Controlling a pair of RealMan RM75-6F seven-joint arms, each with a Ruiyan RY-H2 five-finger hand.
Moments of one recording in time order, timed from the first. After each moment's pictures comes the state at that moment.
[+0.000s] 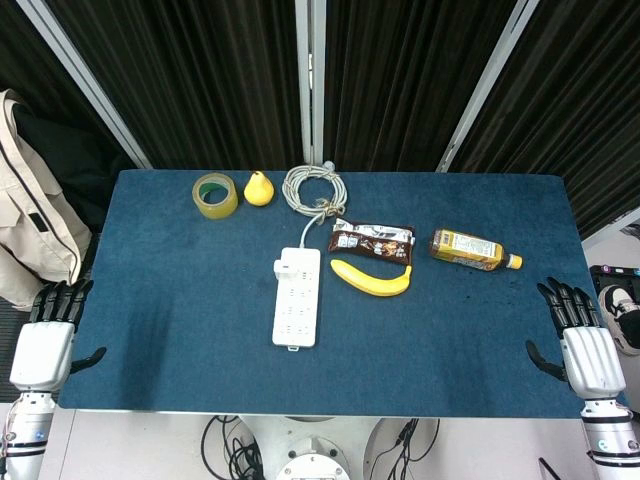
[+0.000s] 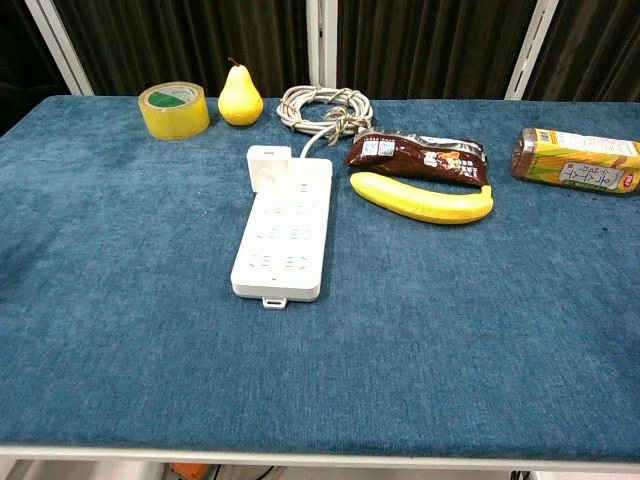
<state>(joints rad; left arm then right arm) -0.11 -1.21 -0.05 -1.63 1.49 1.51 0.23 0.12 -1.15 -0.02 -1.61 -1.52 1.57 0.07</state>
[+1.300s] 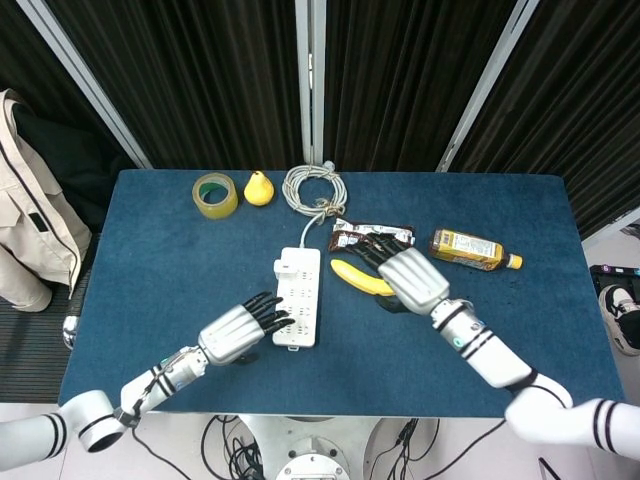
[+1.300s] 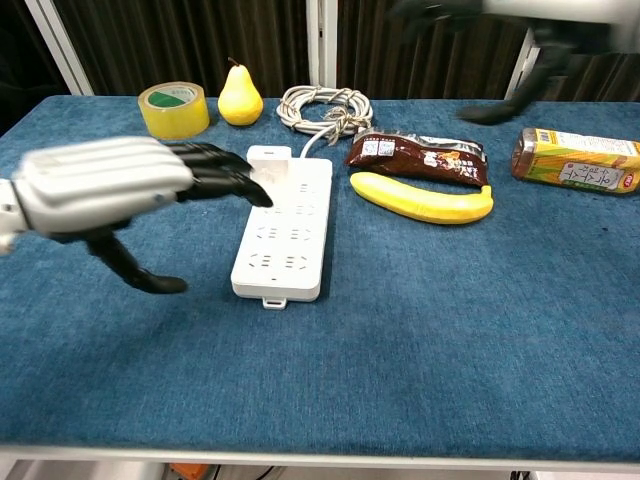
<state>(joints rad) -0.67 -1.49 -0.03 -1.43 1.84 0.99 0.03 0.75 -1.23 0.25 -1.79 -1.30 0.85 -0.22</state>
